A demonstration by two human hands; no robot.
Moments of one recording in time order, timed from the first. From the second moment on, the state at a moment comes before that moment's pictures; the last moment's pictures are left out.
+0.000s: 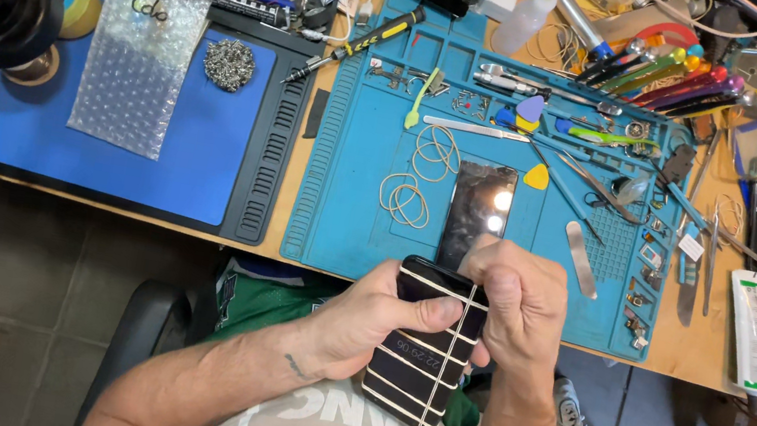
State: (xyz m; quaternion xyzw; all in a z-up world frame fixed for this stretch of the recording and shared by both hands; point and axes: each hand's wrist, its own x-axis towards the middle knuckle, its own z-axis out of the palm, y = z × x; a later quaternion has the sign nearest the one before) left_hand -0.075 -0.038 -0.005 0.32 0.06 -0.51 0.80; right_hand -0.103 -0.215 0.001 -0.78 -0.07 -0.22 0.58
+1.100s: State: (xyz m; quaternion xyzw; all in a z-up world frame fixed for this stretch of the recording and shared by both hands) left_hand 0.003 0.009 -0.015 0.35 -0.14 -0.66 0.64; right_hand -0.153 -0.251 0.006 -0.74 0.12 -0.06 0.66
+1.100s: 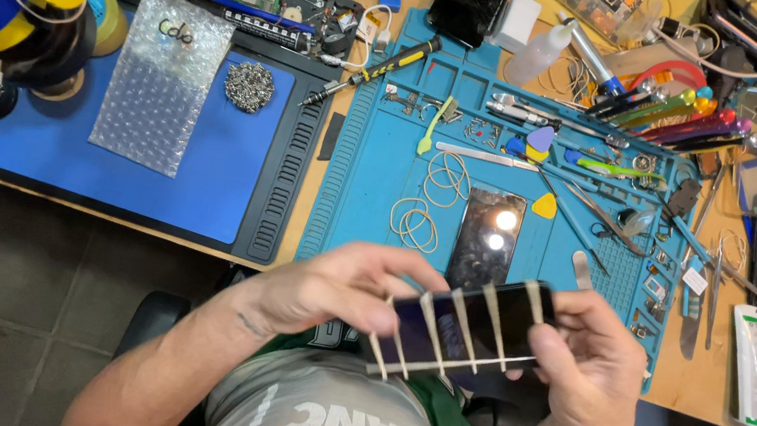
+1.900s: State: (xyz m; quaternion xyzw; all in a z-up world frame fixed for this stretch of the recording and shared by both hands) left_hand 0.003 0.050 -0.106 0.13 -0.06 -0.31 0.94; right_hand -0.112 -0.216 0.001 -0.84 -0.11 -0.03 0.52
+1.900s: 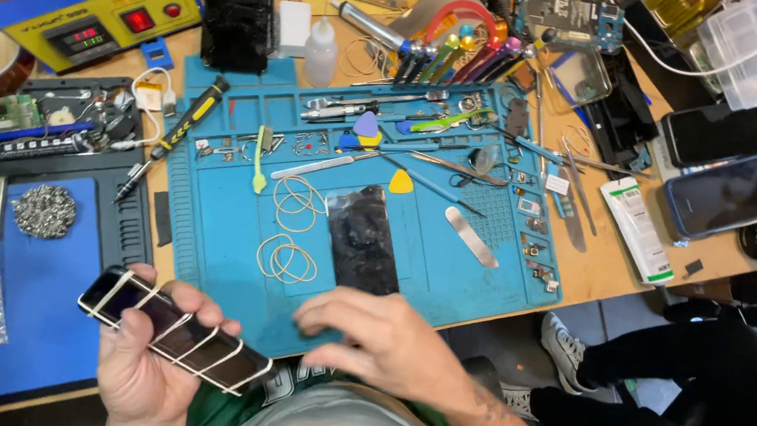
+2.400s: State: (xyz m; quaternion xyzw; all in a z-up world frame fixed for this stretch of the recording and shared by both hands) left_hand 0.004 0.011 -0.083 0.39 0.05 -0.33 0.86; right_hand -0.140 -0.561 -0.046 -0.97 0.25 -0.06 0.00
